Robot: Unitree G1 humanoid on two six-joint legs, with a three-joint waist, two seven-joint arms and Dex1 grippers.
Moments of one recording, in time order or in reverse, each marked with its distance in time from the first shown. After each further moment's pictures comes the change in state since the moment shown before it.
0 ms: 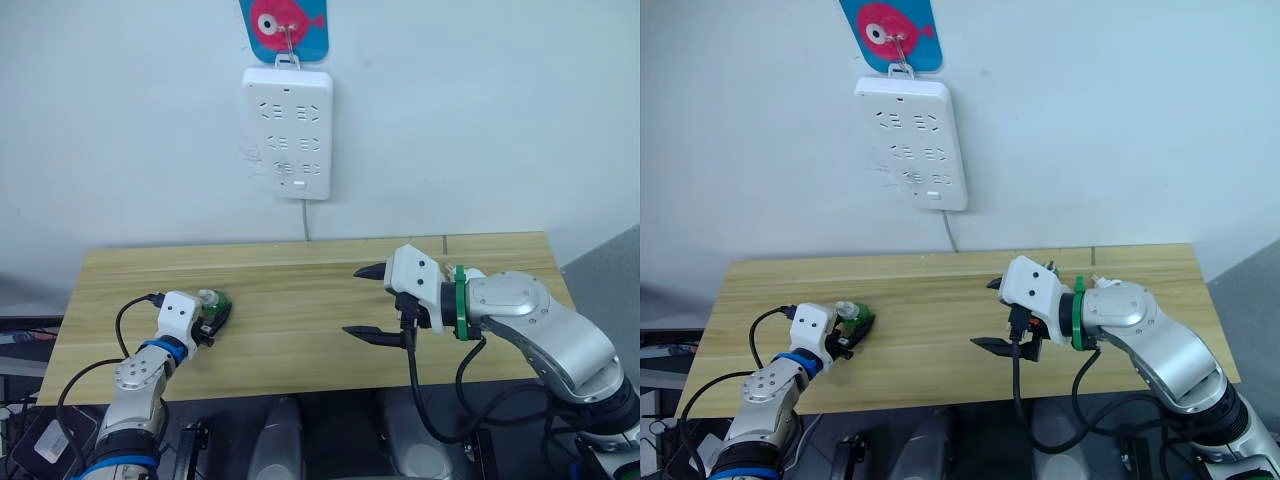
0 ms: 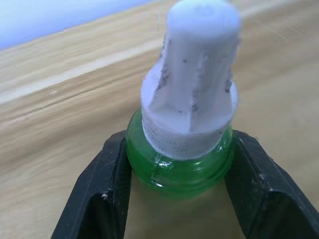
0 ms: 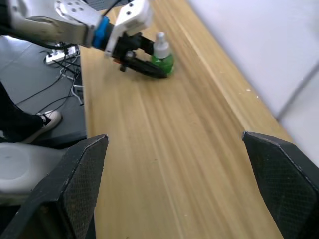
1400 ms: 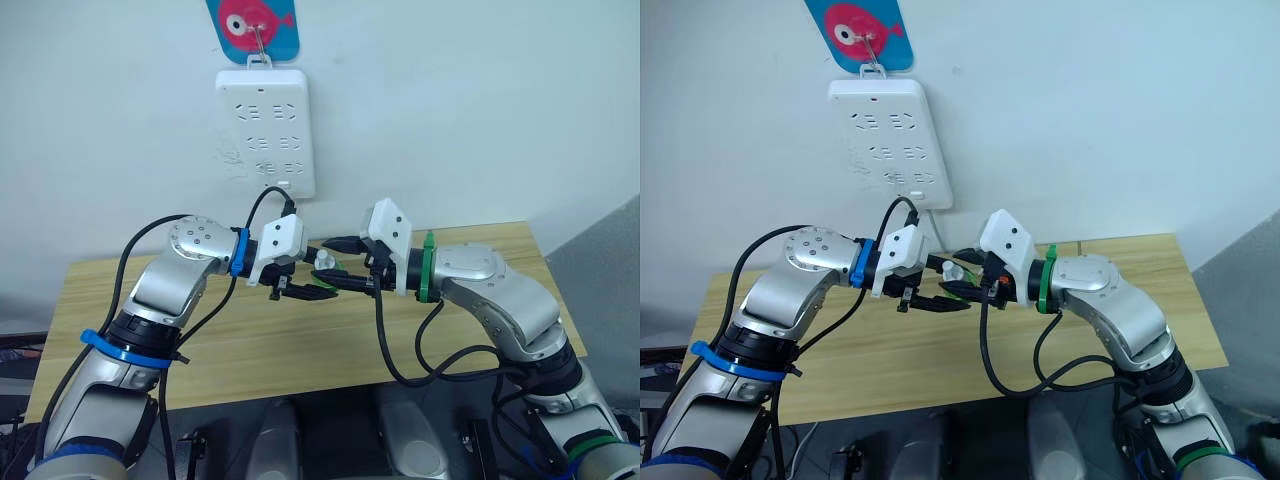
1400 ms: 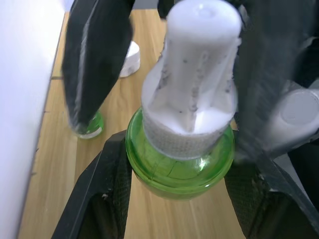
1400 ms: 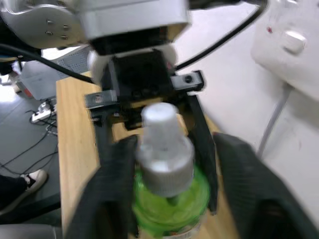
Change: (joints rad) left arm -0.538 0.162 -0.406 -0.447 -0.143 0.494 -0.730; right arm -0.168 0.218 0.028 0.222 0.030 -0.071 -0.060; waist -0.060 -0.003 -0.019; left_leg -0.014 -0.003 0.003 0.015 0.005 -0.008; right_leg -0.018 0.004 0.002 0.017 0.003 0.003
